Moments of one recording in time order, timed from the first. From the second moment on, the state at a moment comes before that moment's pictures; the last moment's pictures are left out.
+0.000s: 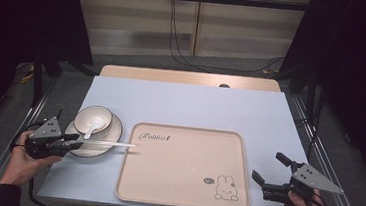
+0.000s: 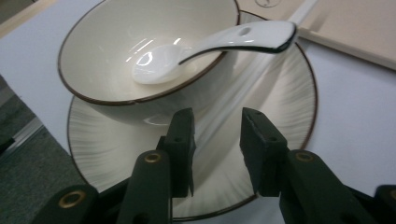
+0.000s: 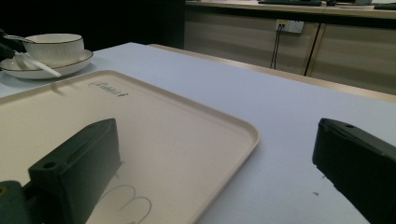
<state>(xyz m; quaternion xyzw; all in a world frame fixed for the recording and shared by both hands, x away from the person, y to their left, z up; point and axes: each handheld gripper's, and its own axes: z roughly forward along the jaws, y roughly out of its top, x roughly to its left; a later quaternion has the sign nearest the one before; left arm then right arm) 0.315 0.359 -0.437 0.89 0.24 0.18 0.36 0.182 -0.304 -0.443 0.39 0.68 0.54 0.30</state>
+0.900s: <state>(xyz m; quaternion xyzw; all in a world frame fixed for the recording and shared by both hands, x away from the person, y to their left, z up) 0.319 0.341 -0.443 0.91 0.19 0.16 0.32 0.182 -0.304 -0.443 0.40 0.68 0.54 0.30</state>
